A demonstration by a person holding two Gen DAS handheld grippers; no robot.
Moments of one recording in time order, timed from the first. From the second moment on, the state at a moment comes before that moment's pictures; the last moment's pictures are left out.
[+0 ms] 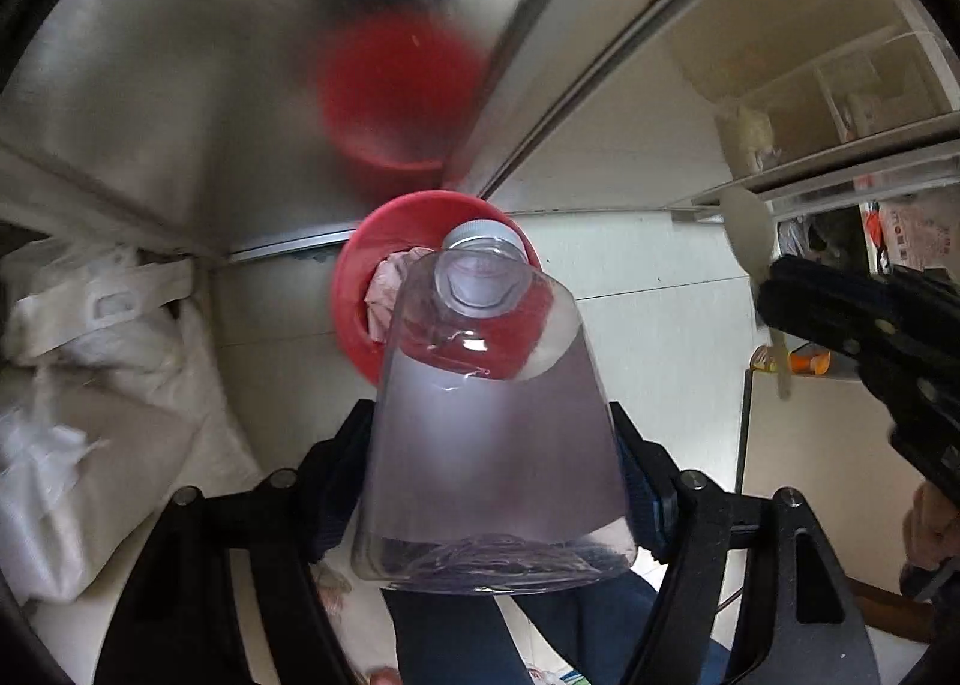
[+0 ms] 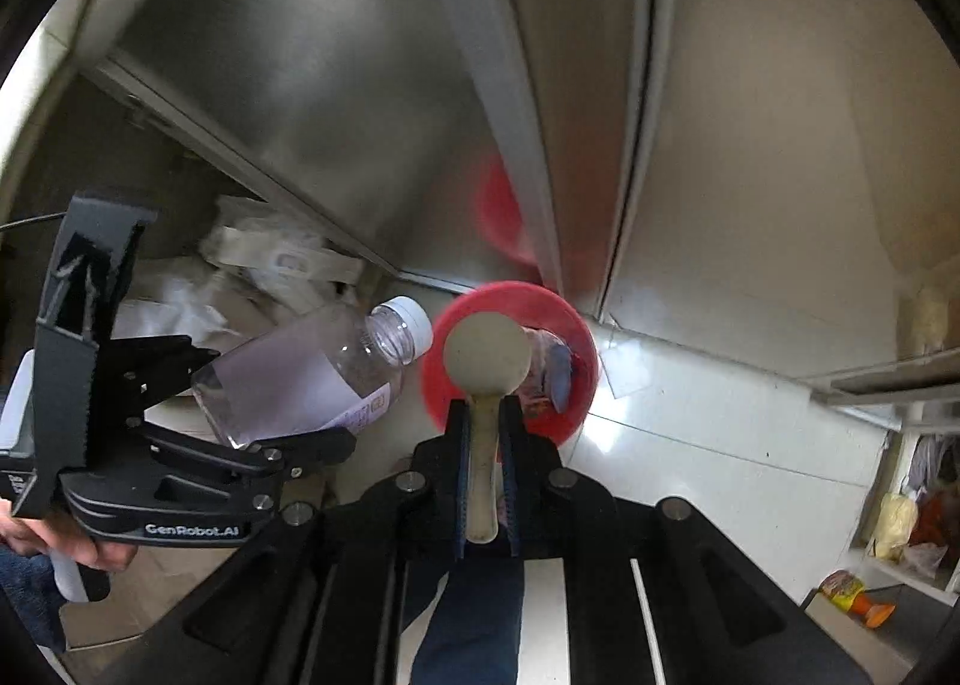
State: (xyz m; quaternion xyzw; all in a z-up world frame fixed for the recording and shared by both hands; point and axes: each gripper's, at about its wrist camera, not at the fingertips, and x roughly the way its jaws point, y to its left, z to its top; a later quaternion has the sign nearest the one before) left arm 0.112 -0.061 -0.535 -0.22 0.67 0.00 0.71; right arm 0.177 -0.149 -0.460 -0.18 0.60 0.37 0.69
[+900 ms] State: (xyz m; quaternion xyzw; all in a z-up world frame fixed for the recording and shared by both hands) left arm 0.108 -0.024 -0.515 -0.24 0.64 0.02 0.73; right arm 0.179 -0.153 -0.469 -0.20 0.61 0.38 0.66
